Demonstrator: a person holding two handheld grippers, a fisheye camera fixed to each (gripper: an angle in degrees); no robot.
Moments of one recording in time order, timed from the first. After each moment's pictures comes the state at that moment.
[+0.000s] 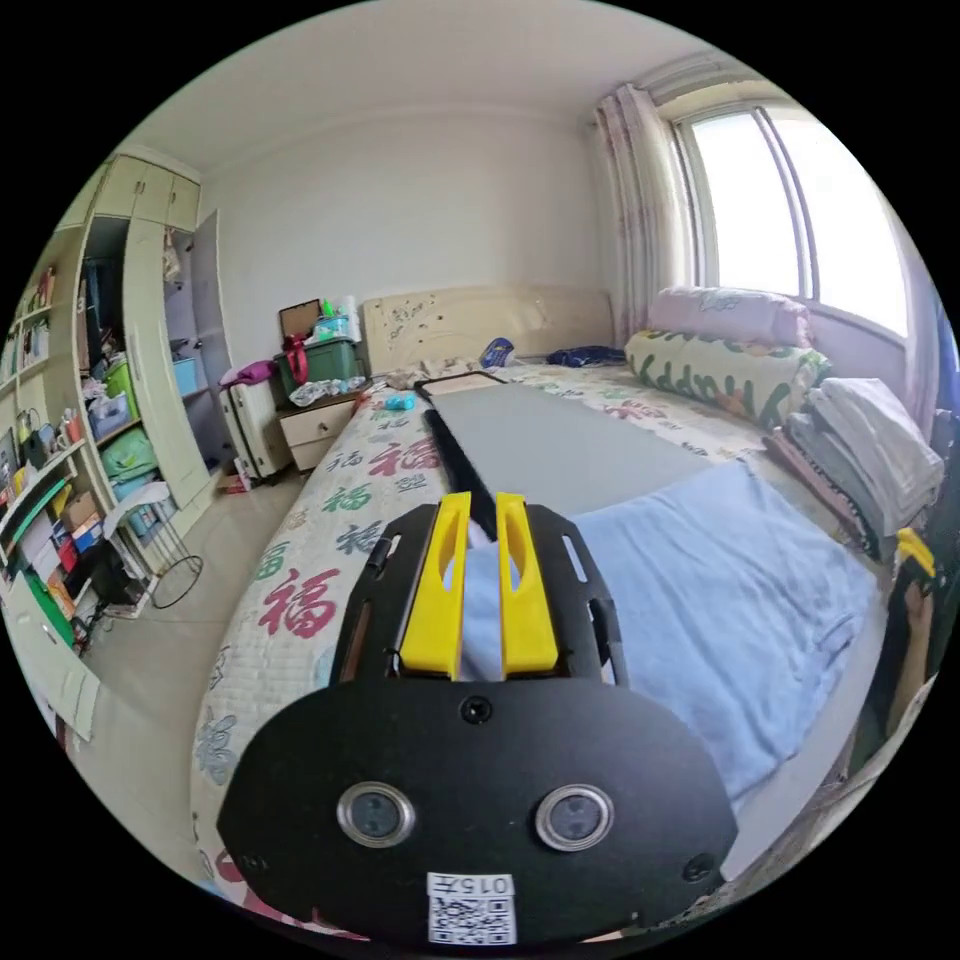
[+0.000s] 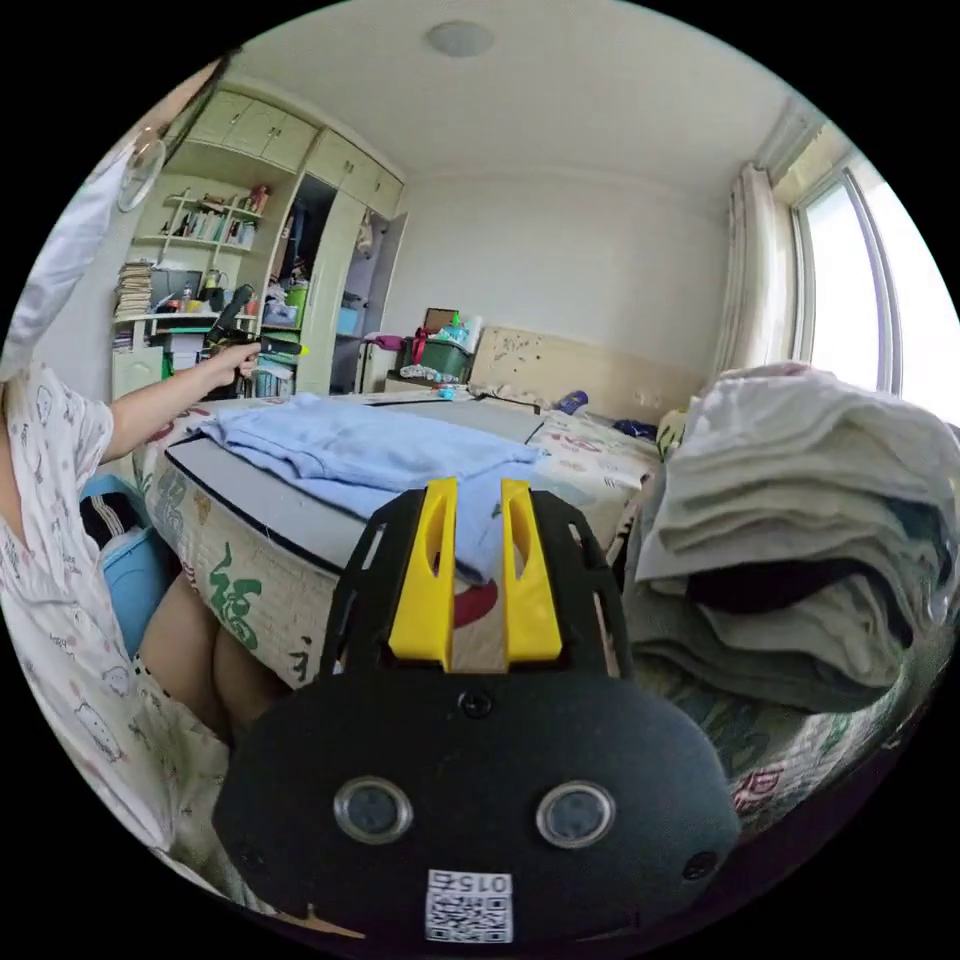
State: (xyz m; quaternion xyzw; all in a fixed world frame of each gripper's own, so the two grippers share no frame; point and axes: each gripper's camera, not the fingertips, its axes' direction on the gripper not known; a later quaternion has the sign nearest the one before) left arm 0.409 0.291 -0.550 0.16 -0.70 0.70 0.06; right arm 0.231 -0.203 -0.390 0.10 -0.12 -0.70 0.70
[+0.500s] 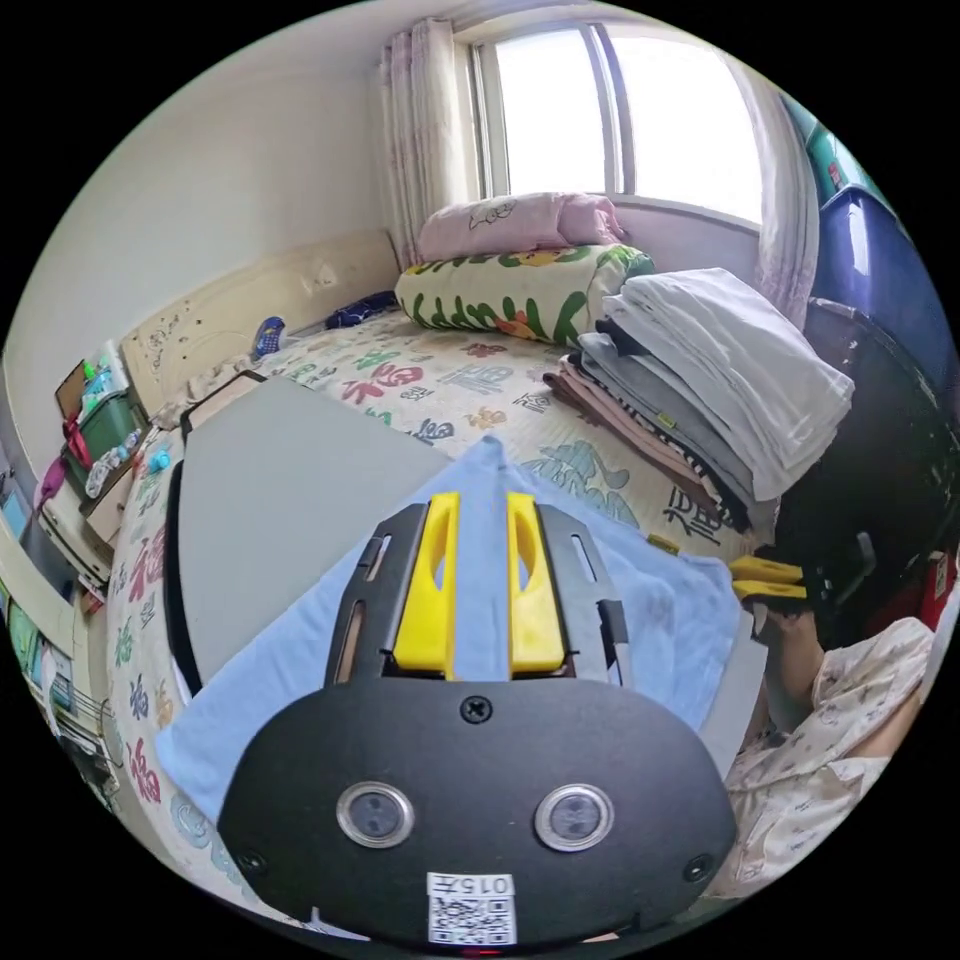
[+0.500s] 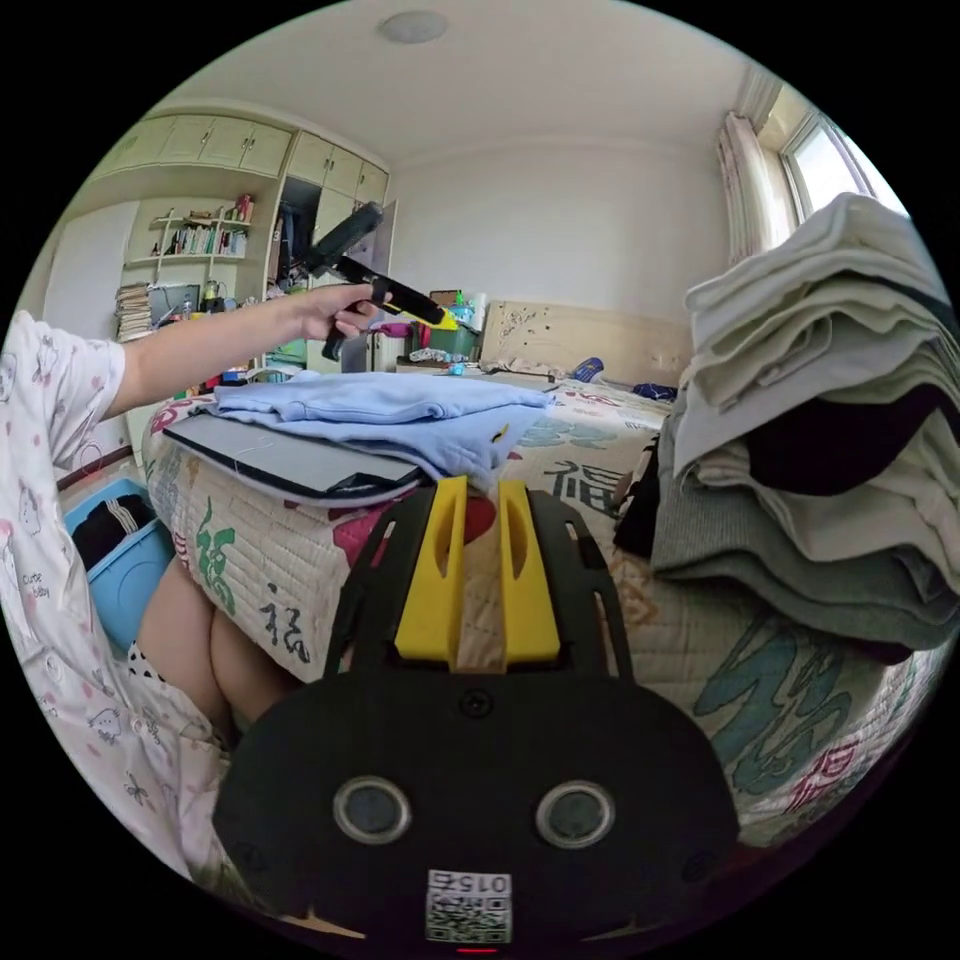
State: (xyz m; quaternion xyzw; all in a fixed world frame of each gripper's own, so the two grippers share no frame) left arm 0.206 0.065 -0.236 -0.12 -0.76 0.63 0.10; right arm 0.322 -0.242 -0.283 0.07 -0.15 -0.70 0.69
